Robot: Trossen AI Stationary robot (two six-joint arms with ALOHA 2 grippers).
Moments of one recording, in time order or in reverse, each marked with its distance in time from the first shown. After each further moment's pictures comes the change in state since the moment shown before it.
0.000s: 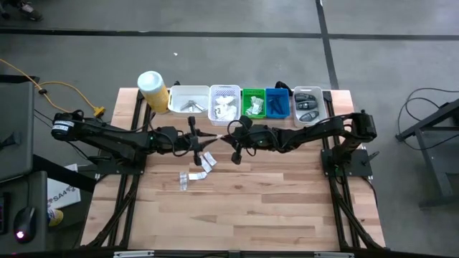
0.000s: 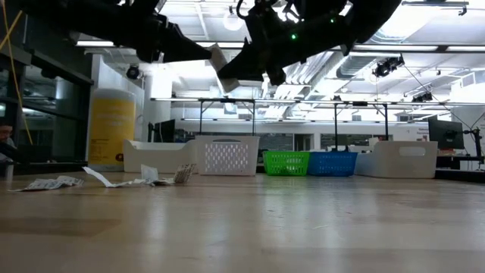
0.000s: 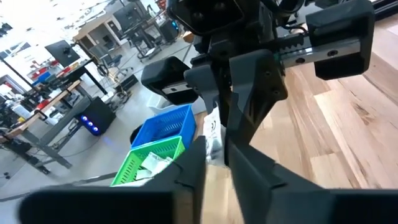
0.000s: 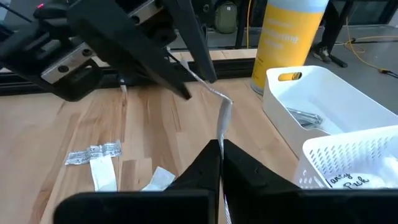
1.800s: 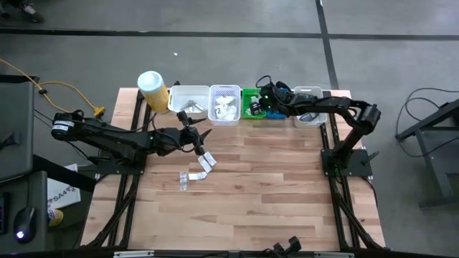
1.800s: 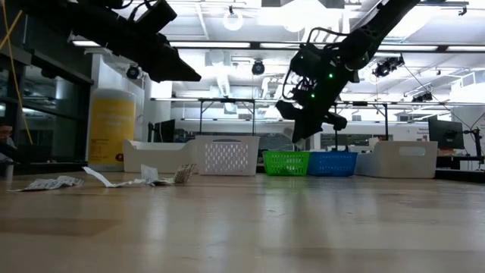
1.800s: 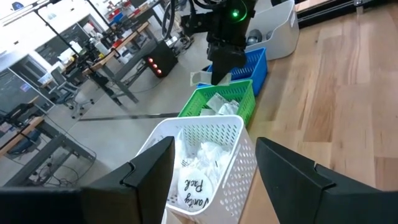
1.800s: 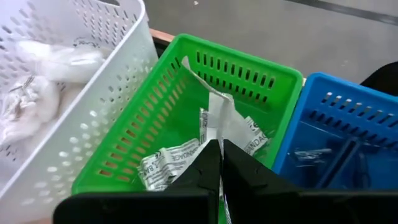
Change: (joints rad) left arm 0.000 0.000 0.000 -0.099 -0.383 -0.079; right arm -0.550 -0.023 0.000 -0.541 0.094 0.448
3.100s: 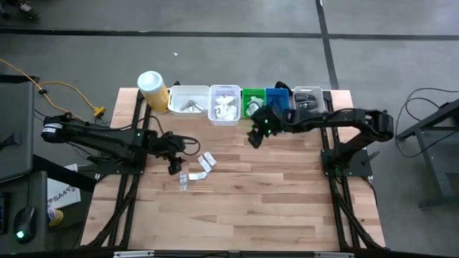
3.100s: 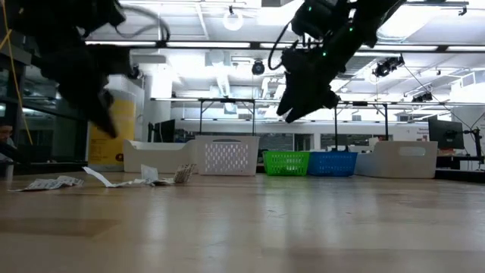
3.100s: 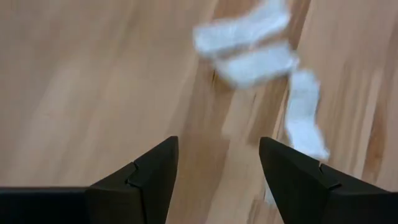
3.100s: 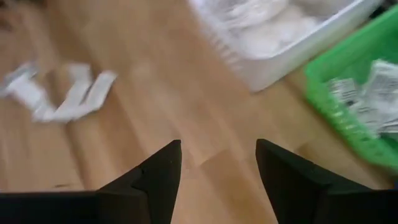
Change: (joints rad) left arm -0.002 -0.211 0.000 -0.958 0.555 -0.746; right arm 0.317 -0.174 0.000 -0.198 -0.224 -0.117
